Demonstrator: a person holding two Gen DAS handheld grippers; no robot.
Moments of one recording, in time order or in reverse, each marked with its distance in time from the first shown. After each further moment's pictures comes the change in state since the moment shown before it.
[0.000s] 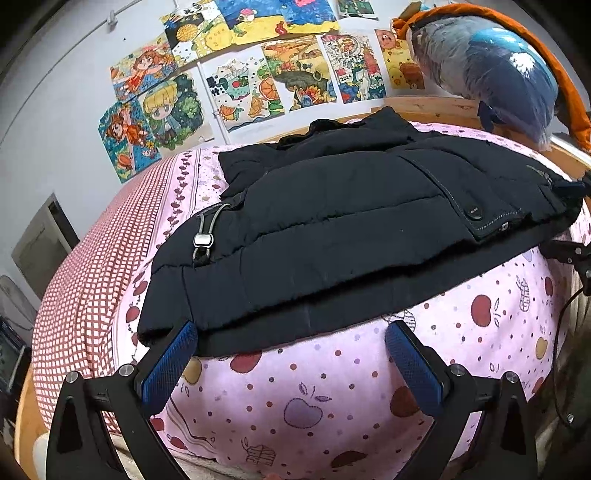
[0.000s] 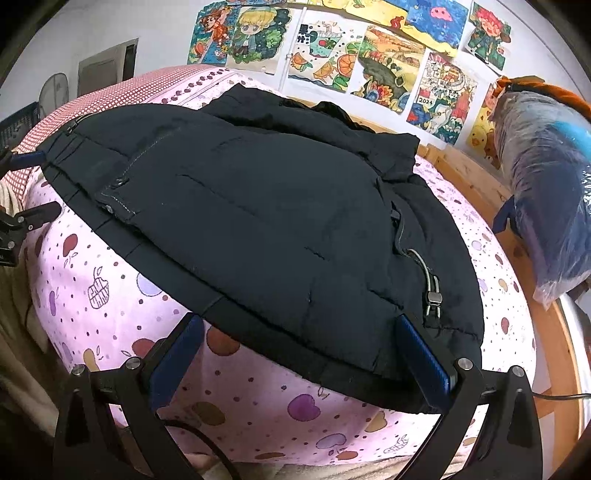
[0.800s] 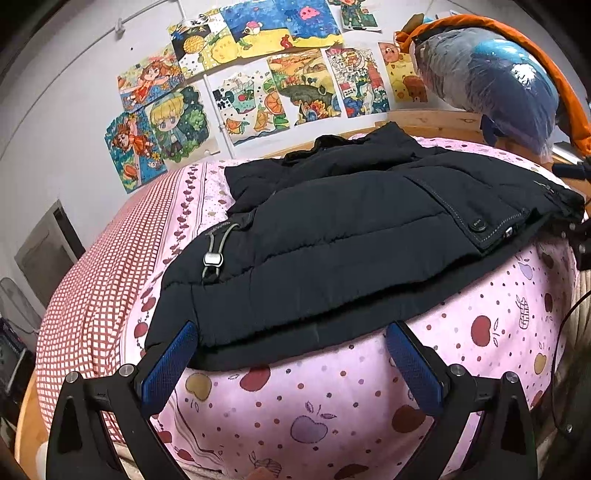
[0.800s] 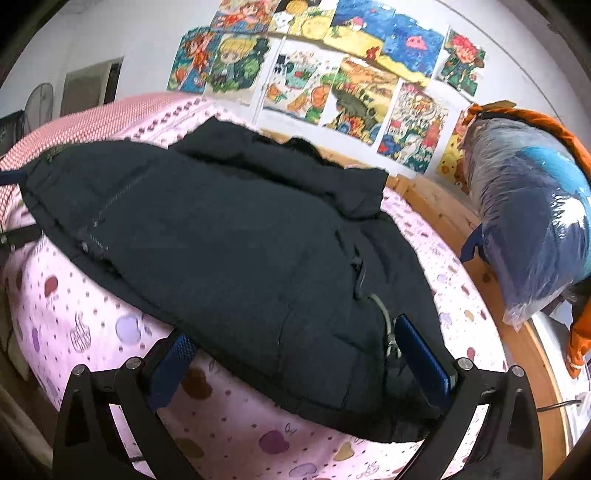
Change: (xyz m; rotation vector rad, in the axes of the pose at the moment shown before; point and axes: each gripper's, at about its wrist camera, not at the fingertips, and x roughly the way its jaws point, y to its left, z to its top) left arm -0.007 -0.002 0.005 0.002 -0.055 0.026; right arm -0.017 -0.013 0.020 0.008 -0.142 -0.118
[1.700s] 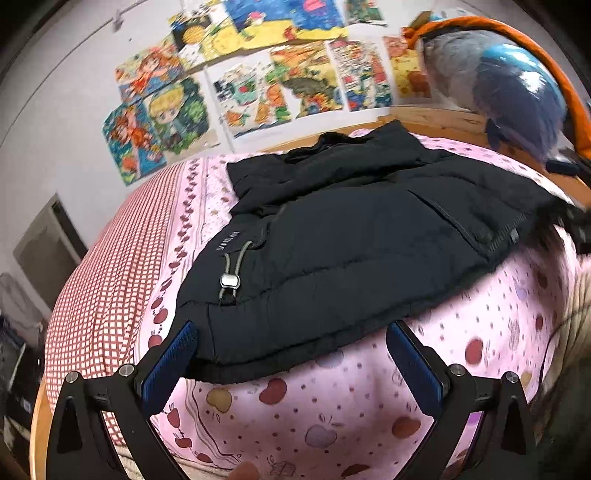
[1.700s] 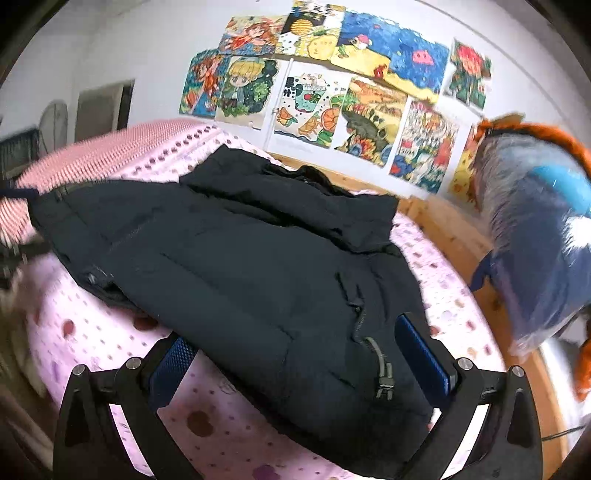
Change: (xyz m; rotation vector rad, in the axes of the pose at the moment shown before) left arm -0.005 0.013 0.019 0.007 0.042 -0.028; right arm -0.002 -0.012 0.029 0.039 -0.060 0.101
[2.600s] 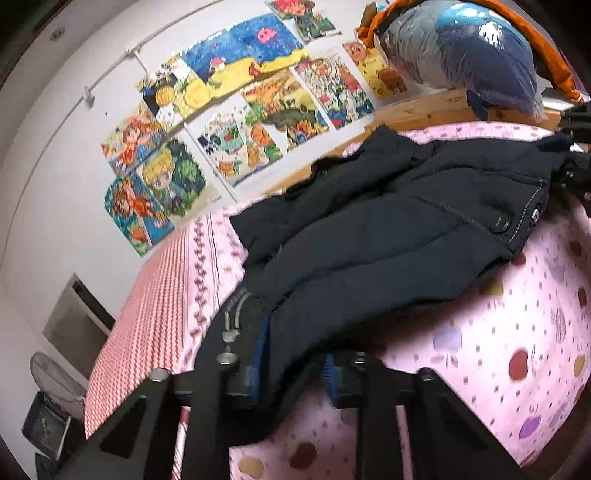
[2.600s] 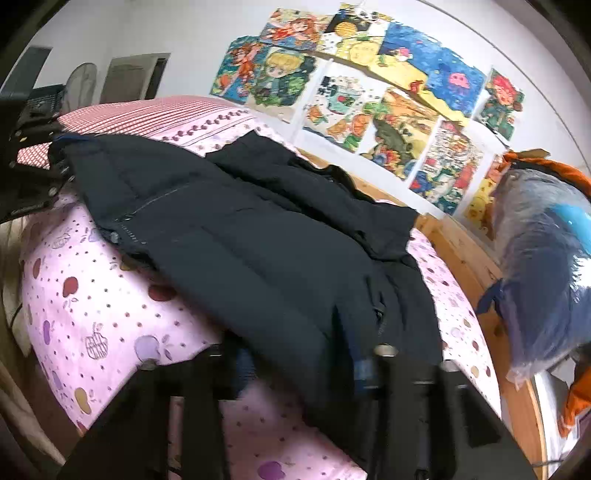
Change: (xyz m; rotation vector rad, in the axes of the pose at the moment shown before) left arm 0.010 -0.023 0.030 0.222 -0.139 0.140; right arm -0.002 0.038 -0.008 -0.192 -0.007 -0.015
